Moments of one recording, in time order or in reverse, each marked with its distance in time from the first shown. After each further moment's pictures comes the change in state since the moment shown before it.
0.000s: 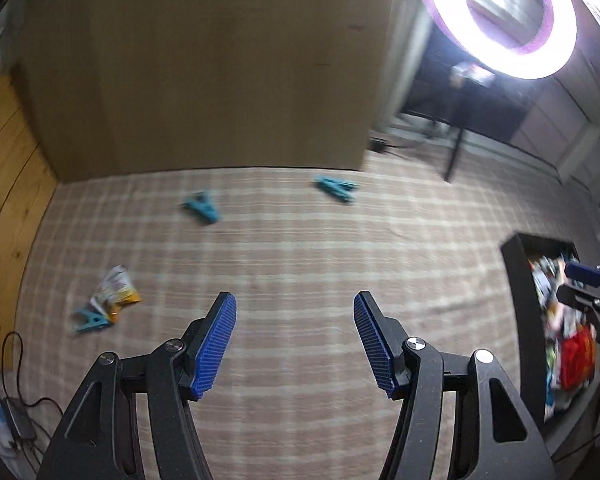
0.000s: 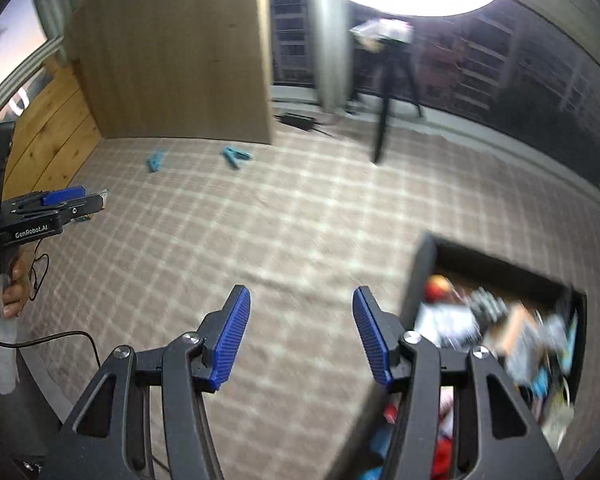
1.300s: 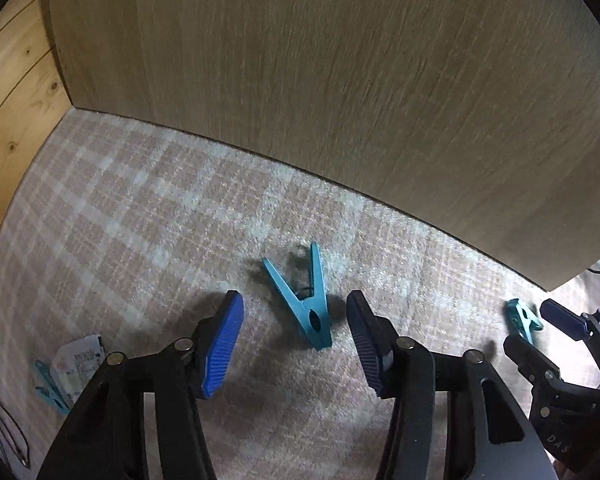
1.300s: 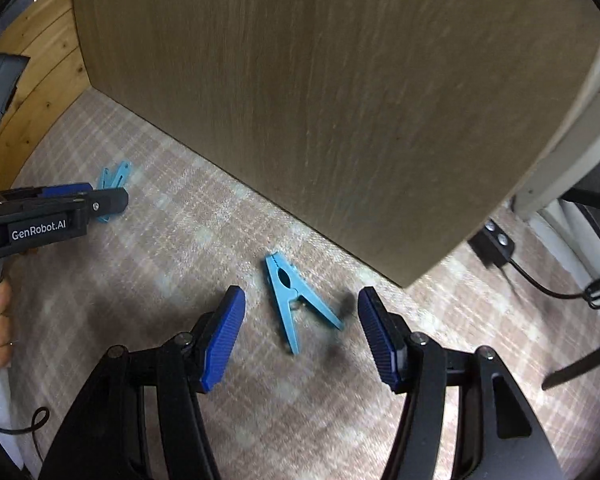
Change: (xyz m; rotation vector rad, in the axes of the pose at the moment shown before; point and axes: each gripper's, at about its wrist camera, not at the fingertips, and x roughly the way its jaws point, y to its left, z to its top) left arm 0.174 0.086 0.069 -0.371 0.142 0.236; right arm 0.255 0.098 0.162 -0.298 0.142 0.101
